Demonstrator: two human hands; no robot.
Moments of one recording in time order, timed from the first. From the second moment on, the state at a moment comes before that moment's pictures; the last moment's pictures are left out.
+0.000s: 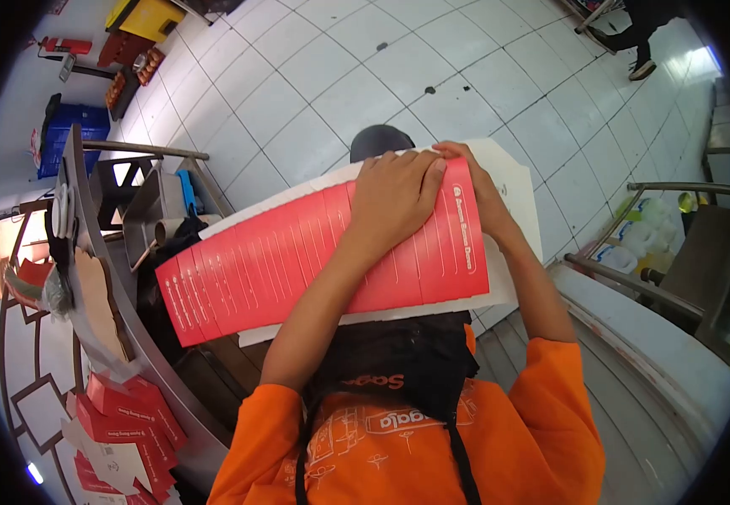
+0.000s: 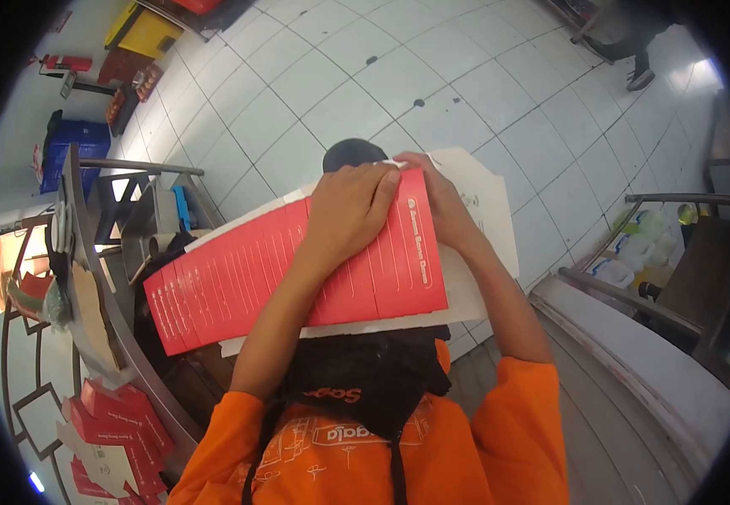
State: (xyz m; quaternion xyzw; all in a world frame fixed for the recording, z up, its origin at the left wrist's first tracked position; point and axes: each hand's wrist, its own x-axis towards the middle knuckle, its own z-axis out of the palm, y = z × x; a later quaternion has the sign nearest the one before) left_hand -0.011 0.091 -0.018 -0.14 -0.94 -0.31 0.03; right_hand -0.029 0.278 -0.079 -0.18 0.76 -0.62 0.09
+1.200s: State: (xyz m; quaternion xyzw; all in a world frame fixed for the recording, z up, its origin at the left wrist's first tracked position) left_hand 0.285 -0.139 0.134 0.33 -0.86 -0.09 0.39; right_hand 0.021 0.324 -0.007 -0.05 0.66 -0.75 0.02
